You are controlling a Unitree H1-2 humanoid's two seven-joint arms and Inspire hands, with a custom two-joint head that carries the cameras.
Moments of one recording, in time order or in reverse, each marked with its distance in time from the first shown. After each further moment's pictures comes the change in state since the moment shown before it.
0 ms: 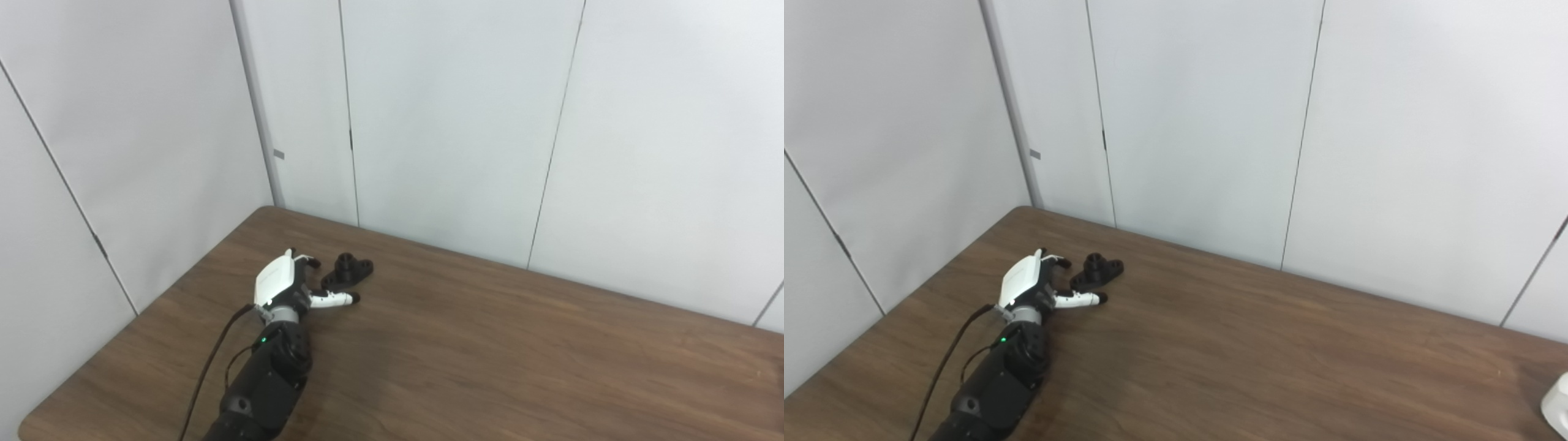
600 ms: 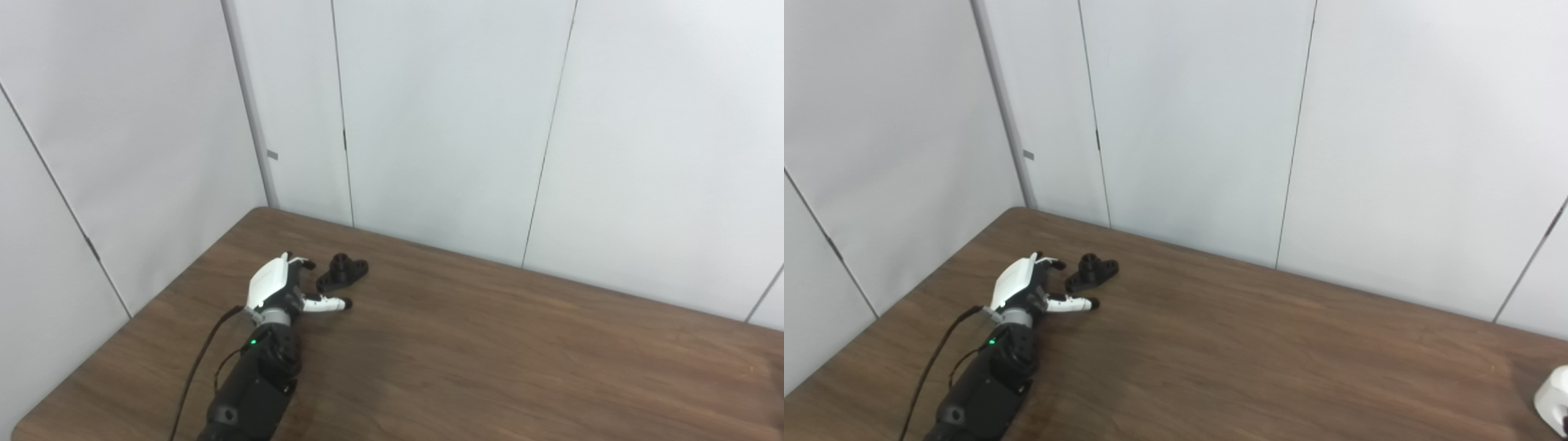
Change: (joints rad) left arm 0.040 0.002 0.026 -0.108 0.030 0.041 -0.081; right arm -0.009 0.002 0.006 0.008 0.006 -0.001 -0.004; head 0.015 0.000
